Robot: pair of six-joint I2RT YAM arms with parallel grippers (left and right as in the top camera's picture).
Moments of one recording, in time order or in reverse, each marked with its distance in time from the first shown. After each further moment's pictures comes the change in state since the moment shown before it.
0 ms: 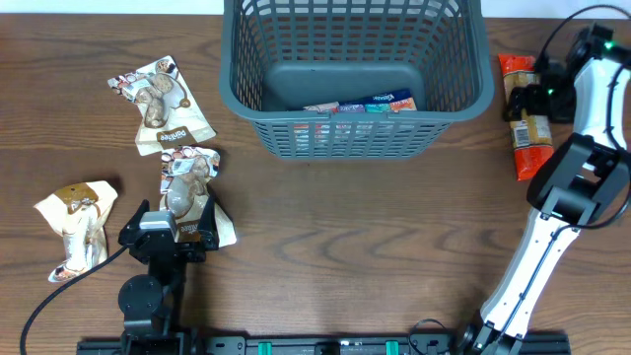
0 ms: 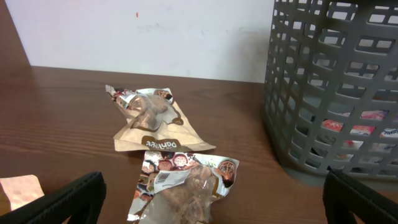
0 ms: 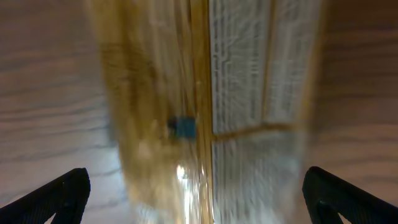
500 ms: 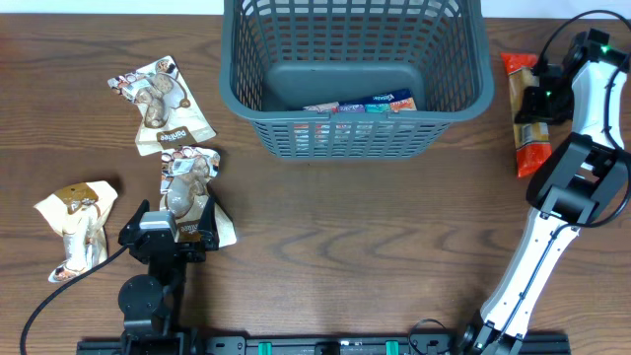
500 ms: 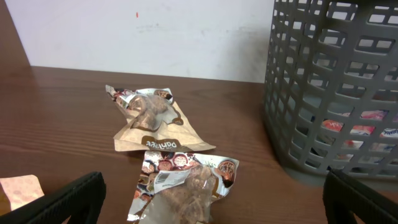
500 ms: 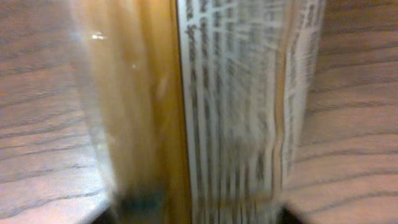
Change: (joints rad) left arm 0.000 0.000 0.000 0.000 0.000 0.000; right arm -0.002 0.016 0.009 0.023 0.007 0.025
